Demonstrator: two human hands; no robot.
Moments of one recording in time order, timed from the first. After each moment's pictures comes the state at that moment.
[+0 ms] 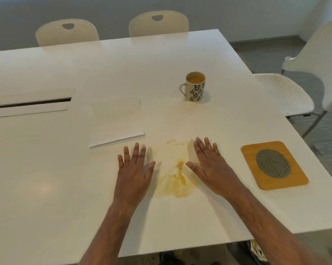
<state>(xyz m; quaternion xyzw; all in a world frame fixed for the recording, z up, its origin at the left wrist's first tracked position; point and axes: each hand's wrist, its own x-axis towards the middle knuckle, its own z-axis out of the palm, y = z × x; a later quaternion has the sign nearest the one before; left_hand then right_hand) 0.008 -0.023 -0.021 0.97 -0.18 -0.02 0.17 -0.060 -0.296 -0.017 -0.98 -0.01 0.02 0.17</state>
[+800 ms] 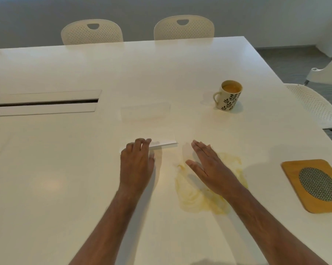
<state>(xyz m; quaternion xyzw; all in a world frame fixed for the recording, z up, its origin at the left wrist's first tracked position) 0.093 0.048 -0.003 0.97 -0.17 0.13 0.14 0.017 -0.202 -0.009 -0.96 -0.03 0.00 0.28</state>
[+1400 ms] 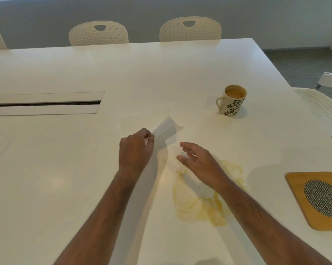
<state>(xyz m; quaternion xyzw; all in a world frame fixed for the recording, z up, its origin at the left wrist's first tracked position) 0.139 0.021 0.038 0.96 -0.09 0.12 0.24 0.058 -0.191 0.007 -0.81 0.05 0.04 0.58</state>
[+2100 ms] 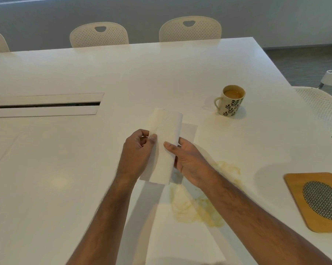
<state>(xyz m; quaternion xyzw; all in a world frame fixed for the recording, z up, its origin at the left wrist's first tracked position) 0.115 0.014 0.056 0.81 -0.01 -0.02 0.59 0.084 -0.157 0.026 -0.49 0.10 0.13 0.85</state>
